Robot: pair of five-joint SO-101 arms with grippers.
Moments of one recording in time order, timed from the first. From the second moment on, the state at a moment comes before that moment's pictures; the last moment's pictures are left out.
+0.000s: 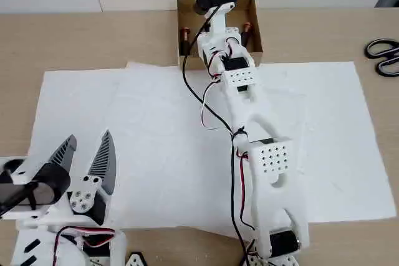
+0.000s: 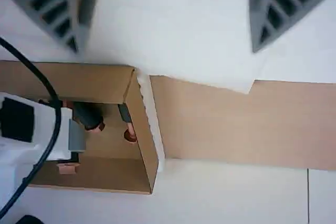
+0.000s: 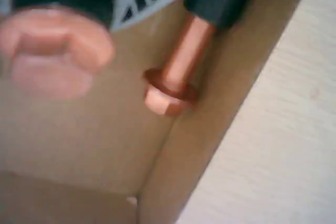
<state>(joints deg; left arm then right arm) -5.2 -101.3 46.9 77.7 10.8 -16.1 56.4 -44.2 22.2 0.1</state>
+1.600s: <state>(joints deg) -5.2 -103.5 48.9 83.2 10.7 -12.0 -30.5 -47.5 95.7 0.1</state>
